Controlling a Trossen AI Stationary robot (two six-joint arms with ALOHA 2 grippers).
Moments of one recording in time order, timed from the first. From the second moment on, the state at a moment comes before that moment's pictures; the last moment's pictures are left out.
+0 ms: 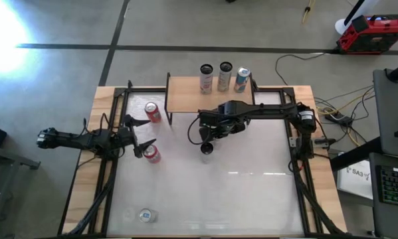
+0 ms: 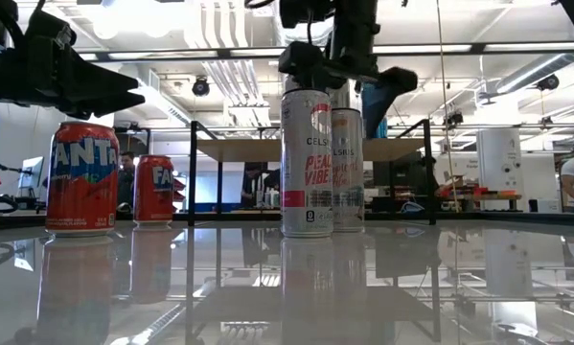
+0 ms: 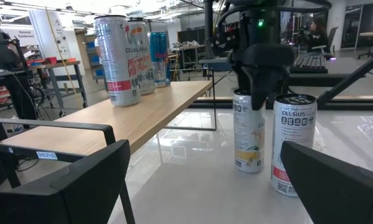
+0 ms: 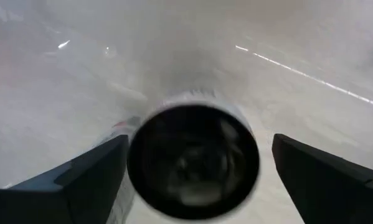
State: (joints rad) left arm -0.13 0.07 0.02 0.10 -0.49 0.11; right arm -0.10 1.92 1.77 -1.25 0.03 1.13
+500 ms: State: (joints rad) left arm -0.13 0.07 0.02 0.10 -0.49 0.11; right arm 0.12 1.80 1.77 -1.33 0.21 1.43
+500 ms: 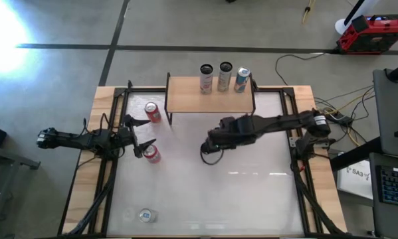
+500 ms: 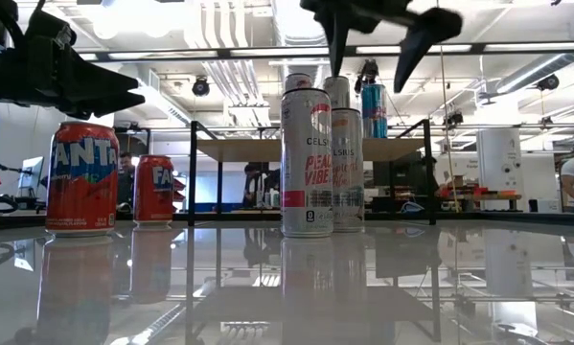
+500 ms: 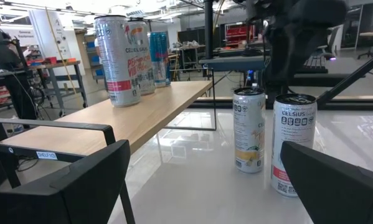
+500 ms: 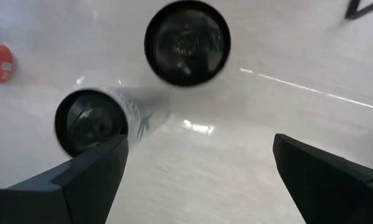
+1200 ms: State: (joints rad) left arm -0.13 0.07 0.02 0.10 -0.49 0.11; right arm 0.59 1.79 1.77 -1.58 0.53 2.13
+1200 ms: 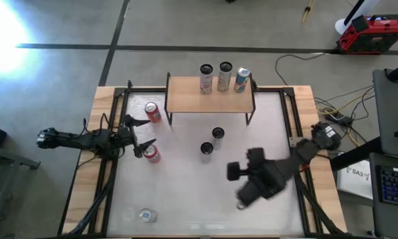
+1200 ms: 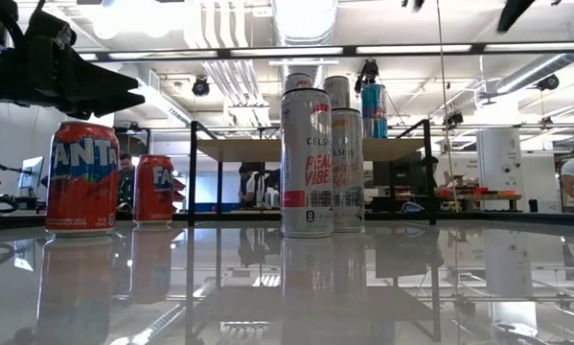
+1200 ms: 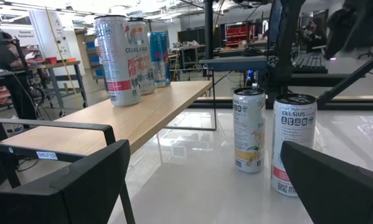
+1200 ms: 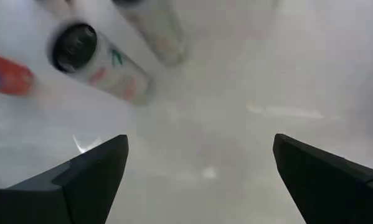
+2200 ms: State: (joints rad) left arm -0.13 0.08 0.02 0.10 -0.49 0.11; right arm 0.51 0.94 0.46 -0.10 0.47 0.76
